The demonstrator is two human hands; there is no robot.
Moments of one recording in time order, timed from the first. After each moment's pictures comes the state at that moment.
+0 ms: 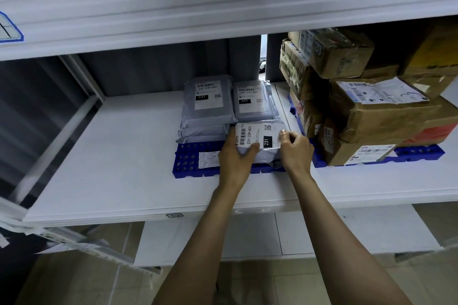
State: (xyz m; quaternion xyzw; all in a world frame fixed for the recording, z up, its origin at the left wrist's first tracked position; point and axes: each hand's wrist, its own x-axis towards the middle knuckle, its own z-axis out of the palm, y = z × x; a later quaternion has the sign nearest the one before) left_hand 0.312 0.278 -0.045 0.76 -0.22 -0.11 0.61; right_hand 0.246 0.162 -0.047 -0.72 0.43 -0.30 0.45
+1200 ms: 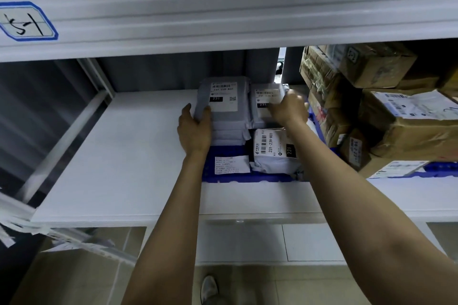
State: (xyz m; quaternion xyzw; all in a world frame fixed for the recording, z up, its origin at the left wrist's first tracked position) left_hand 0.447 0.318 -0.022 0.79 -0.08 0.00 0.60; right_hand 0.365 0.127 0.008 -0.82 0.46 -0.15 0.30
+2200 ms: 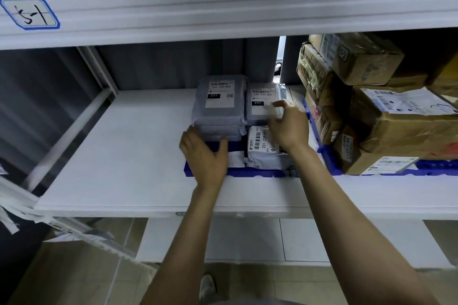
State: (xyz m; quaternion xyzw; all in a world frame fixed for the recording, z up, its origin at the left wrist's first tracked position) left_hand 0.364 0.329 -0.049 0.83 -0.13 0.12 0.53; right_hand 0.302 0.163 0.004 -0.85 0.33 -0.28 0.30
